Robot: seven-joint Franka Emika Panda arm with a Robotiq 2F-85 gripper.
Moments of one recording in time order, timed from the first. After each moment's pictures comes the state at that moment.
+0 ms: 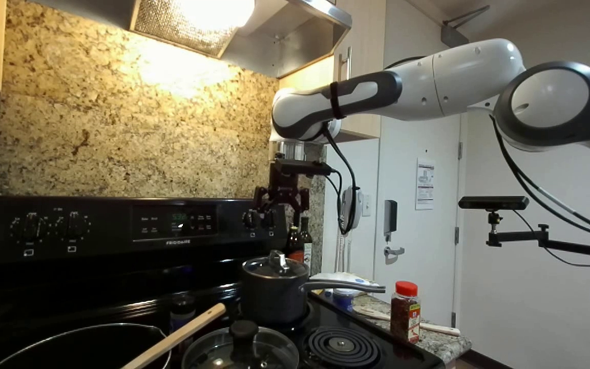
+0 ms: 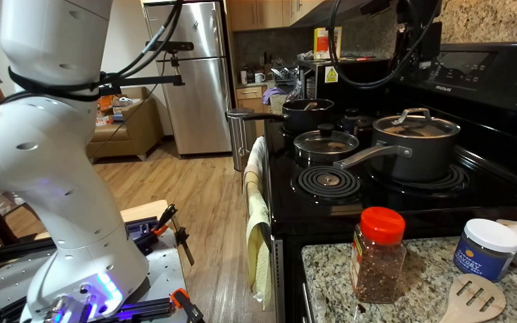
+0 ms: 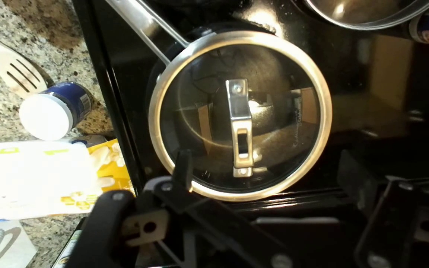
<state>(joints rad) -0.07 0.46 -0.13 -1.25 0.01 1.78 0.44</state>
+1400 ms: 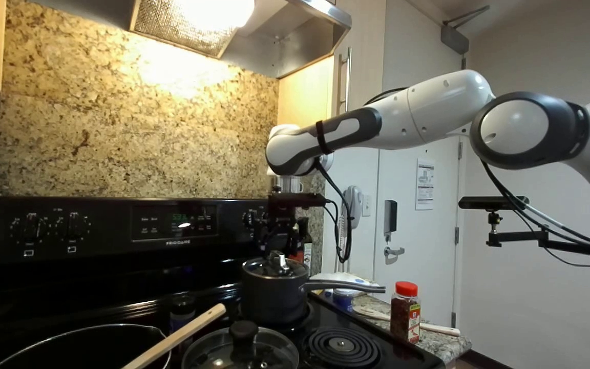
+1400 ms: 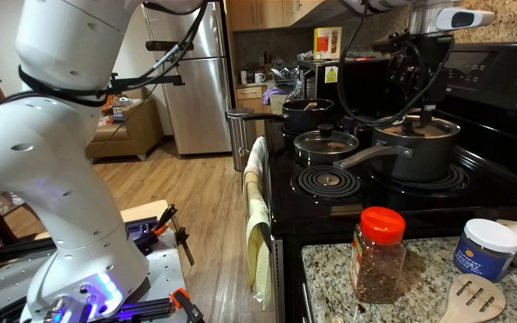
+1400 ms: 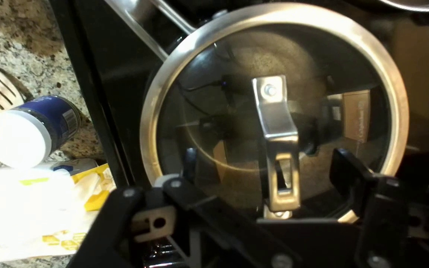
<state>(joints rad) -0.11 0.58 -0.13 -1.25 0.04 1.85 0.43</state>
